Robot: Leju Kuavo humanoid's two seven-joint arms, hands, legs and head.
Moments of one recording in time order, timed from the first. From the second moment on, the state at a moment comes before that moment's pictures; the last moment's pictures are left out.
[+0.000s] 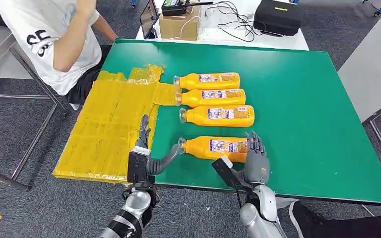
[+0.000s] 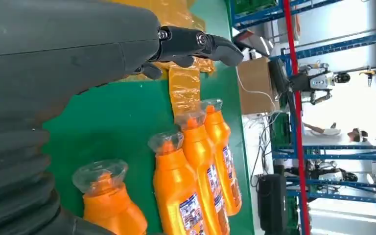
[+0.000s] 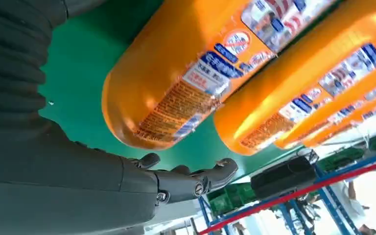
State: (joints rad) left arm -0.23 -0.32 -0.29 -0.96 -0.04 0.55 -0.64; right arm -0.19 0.11 0.15 -1.00 0.97 -0.62 -0.07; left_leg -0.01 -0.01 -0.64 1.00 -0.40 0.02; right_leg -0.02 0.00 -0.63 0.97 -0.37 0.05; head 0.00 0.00
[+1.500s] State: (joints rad) left arm -0.23 -0.32 -0.26 -0.98 -0.04 0.41 -0.62; right arm -0.54 0.04 0.35 -0.63 1.05 -0.13 0.02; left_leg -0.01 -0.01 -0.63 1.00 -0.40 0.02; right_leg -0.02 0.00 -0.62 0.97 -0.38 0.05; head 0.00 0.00
